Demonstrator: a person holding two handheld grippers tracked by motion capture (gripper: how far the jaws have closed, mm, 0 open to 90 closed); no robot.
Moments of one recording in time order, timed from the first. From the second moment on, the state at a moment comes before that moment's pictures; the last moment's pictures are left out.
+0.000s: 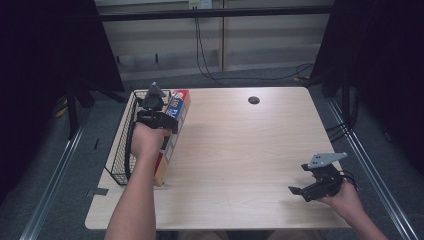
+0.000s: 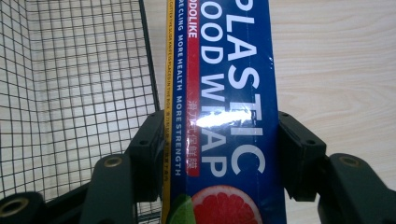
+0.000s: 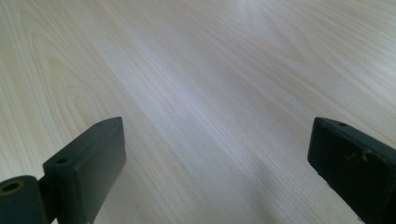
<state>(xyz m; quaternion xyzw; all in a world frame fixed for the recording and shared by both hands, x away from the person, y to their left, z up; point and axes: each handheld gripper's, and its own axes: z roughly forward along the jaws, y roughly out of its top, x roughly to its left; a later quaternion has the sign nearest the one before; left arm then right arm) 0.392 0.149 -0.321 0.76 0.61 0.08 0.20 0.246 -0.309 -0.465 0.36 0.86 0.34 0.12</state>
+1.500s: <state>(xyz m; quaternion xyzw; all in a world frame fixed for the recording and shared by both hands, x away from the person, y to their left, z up) 0.385 0.196 -0.325 0.73 0.65 0.09 0.18 0.246 -0.309 -0.465 0.36 0.86 0.35 0.12</state>
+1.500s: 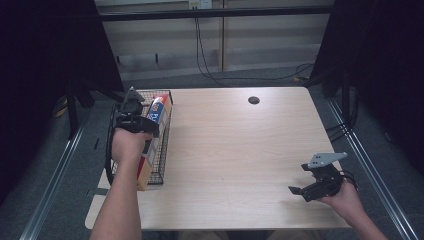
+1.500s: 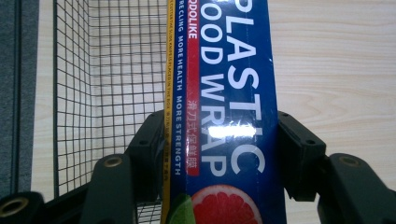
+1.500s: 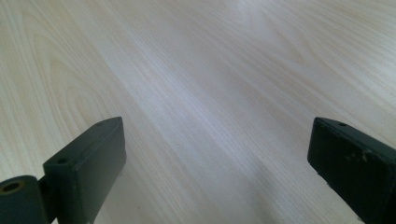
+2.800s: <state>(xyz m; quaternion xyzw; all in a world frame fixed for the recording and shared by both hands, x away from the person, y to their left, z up) 0.388 0.218 -0.357 0.70 0.68 0.11 0.16 0.245 -0.307 -0.466 0.36 0.86 0.34 0.12</state>
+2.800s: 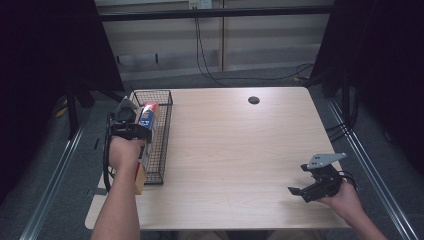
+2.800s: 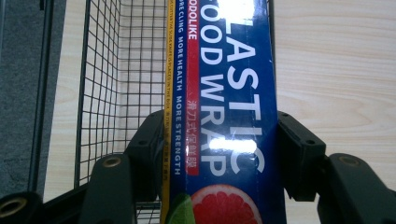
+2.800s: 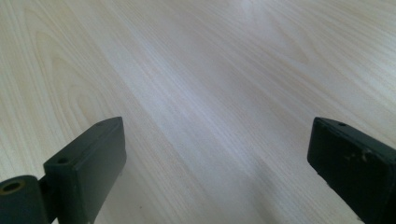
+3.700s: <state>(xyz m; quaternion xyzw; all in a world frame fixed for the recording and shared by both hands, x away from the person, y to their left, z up) 0.403 0.226 -0.386 0.69 0.70 0.10 0.14 0.243 -0.305 -0.467 0.36 0.86 0.34 0.12</state>
